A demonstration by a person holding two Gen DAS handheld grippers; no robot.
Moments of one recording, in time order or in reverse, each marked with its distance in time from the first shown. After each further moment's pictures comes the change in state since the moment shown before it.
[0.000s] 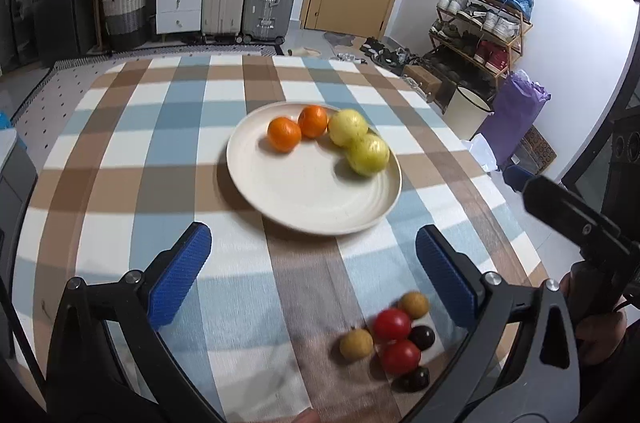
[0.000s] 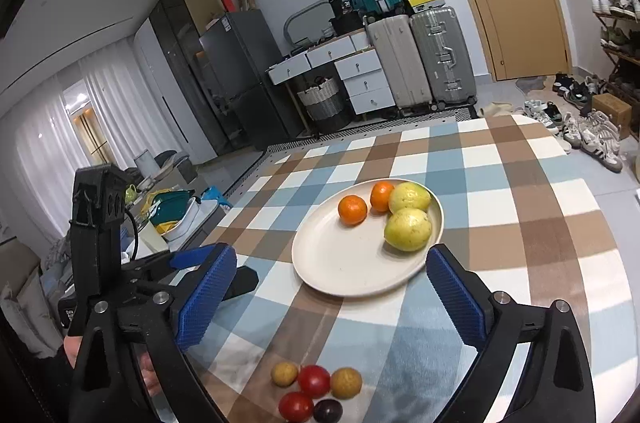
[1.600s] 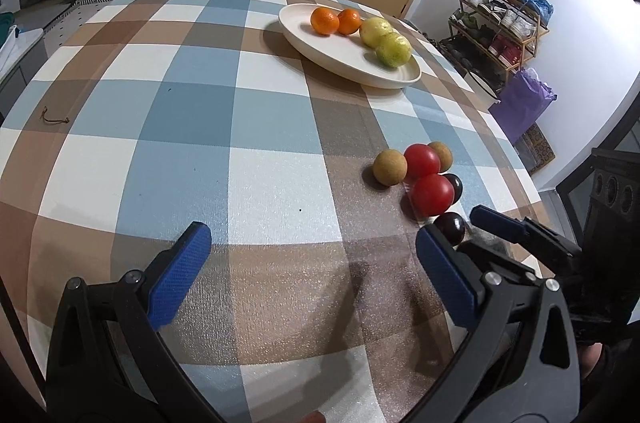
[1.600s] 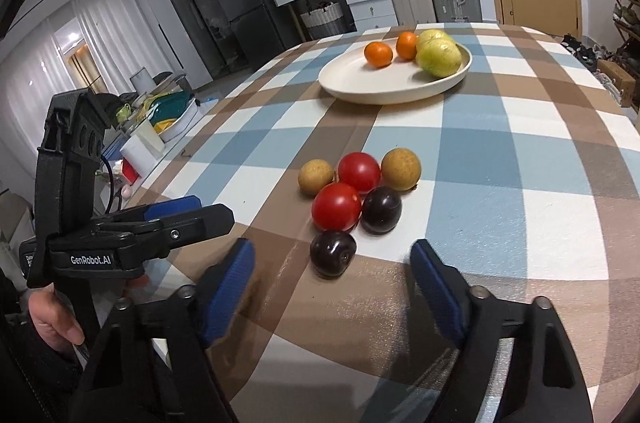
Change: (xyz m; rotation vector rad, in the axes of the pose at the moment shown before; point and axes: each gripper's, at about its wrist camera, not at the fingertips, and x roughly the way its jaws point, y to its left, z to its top) left arm -0.027 0.033 -0.136 -0.144 0.092 -0.008; right arm 0.002 0.041 -0.141 -0.067 0.268 -0.039
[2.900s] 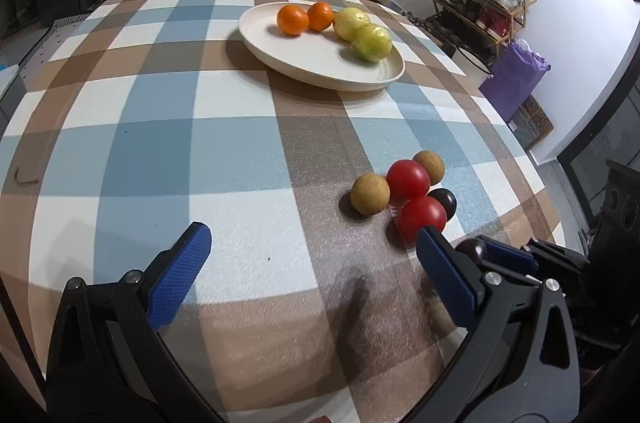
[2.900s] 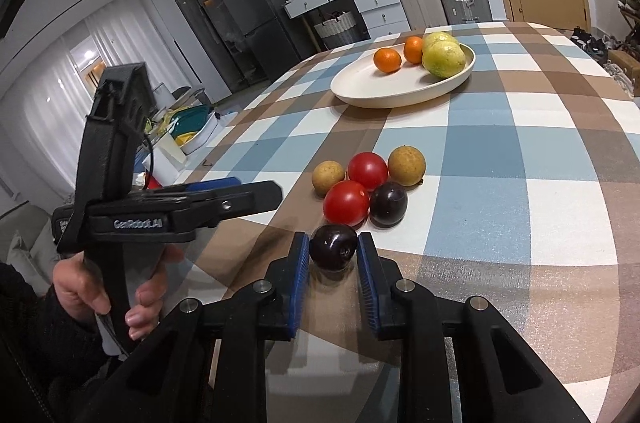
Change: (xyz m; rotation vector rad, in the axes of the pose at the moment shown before) left arm 0.027 -0.024 0.031 0.112 0.053 -0.006; right arm -0.015 -0.009 -0.010 0.031 -0.049 0.091
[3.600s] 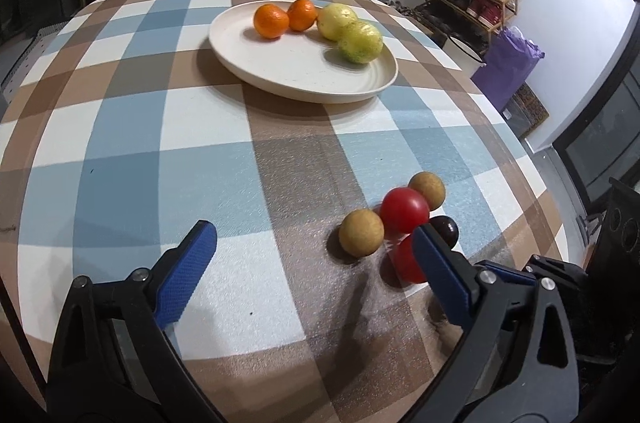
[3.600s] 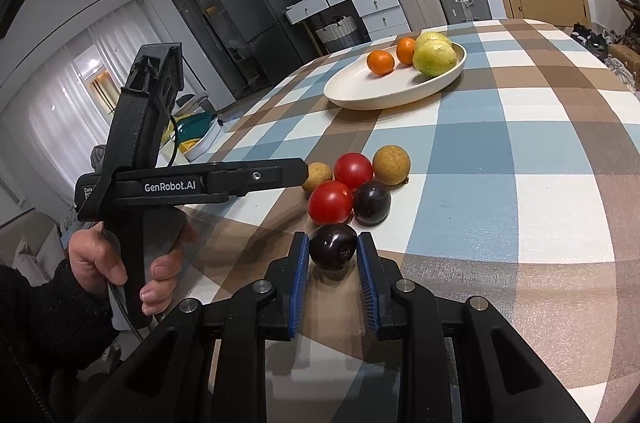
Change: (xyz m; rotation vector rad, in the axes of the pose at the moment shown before) left arm 0.027 -0.010 0.026 0.053 0.029 -0.024; right arm -0.006 -0.014 -0.006 0.023 -0.020 0.030
